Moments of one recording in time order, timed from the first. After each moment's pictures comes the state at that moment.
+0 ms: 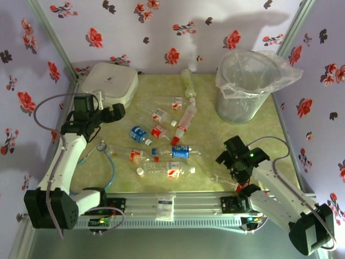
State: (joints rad) left arm -0.08 1.14 0.99 -0.52 0.20 -0.29; right arm 0.48 0.87 0.57 -1.04 0.01 1.25
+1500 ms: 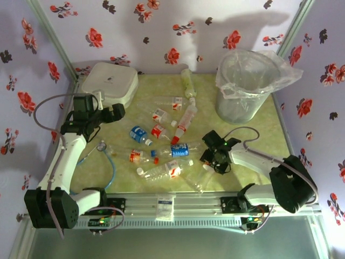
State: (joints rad) left arm -0.07 1.15 0.99 -0.52 0.21 -0.29; right arm 0.64 1.30 0.63 -0.71 -0.02 1.20
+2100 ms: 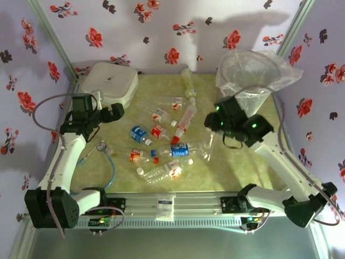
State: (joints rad) left arm -0.06 1.15 0.99 -0.52 0.21 -0.29; right arm 0.63 1.16 1.36 -1.03 0.17 0.84
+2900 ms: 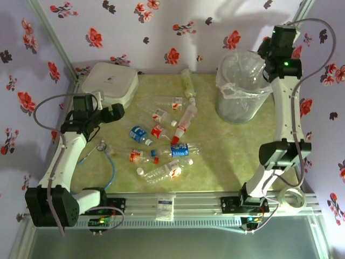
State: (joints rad) left arm -0.06 1.17 0.99 -0.52 0.21 -0.29; right arm -0.03 1.77 2.14 -0.80 0.25 0.41
